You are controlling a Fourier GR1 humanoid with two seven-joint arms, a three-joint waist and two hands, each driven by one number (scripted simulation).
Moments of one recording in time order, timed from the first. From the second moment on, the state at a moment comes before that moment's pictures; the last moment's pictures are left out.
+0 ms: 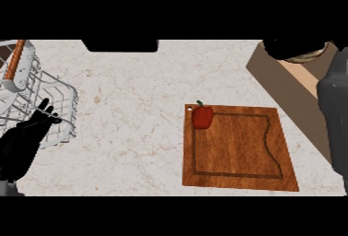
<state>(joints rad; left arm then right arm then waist) 0.02 0.27 0.20 -1.66 0.26 -0.08 0.30 -0.90 -0.35 0.00 -1.60 1.03 0.44 0.84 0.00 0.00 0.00</state>
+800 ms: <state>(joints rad) 0.01 0.24 0.21 -1.65 0.23 -0.08 0.28 -0.78 -0.46 -0.13 -1.26 1.02 0.15 0.46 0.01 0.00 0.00</state>
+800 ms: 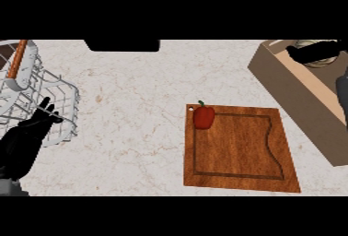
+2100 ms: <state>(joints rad) 0.04 0.22 0.23 -1.67 0.22 -0.11 0.26 -0.68 -0.37 -0.50 -1.14 0.63 -0.11 0.24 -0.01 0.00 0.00</state>
